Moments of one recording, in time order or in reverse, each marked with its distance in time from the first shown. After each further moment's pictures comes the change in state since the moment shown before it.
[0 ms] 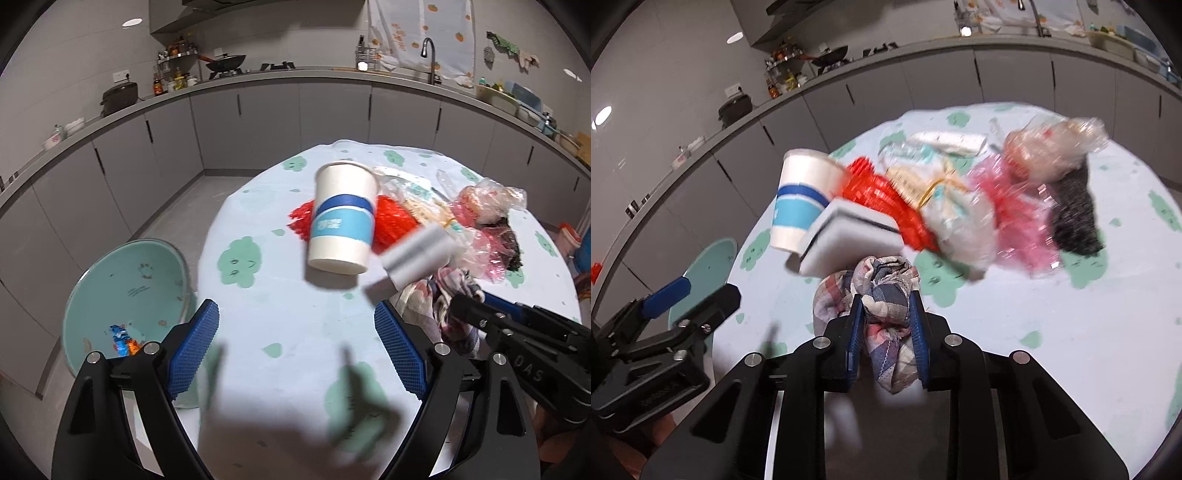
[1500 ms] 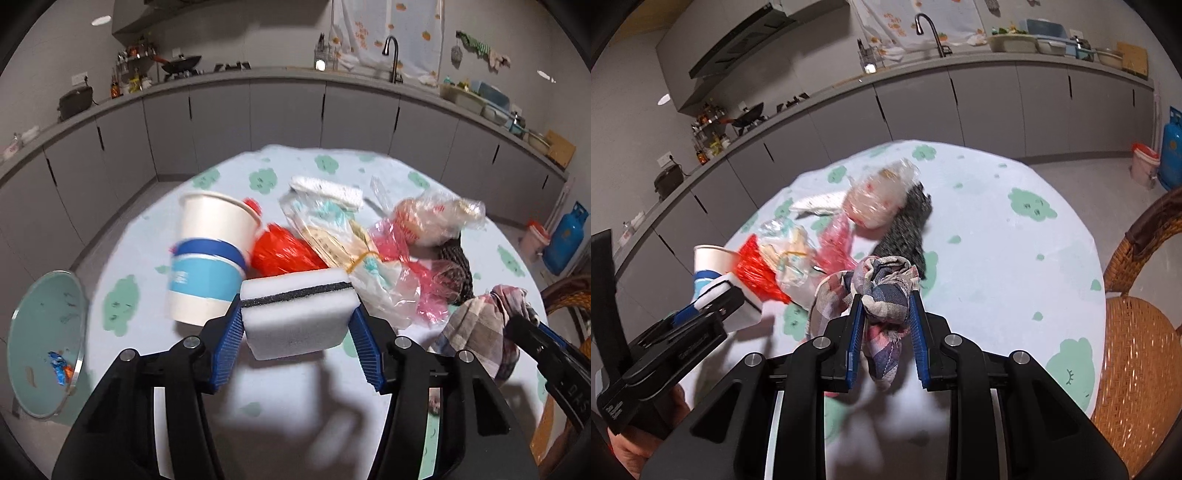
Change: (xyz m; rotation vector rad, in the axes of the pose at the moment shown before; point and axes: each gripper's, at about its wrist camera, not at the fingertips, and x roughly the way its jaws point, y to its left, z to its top) left arm 0.030 -0.075 0.033 0.028 -0.016 -0.138; right arm -0.071 -0.085 0.001 0.213 -0.160 -0.217
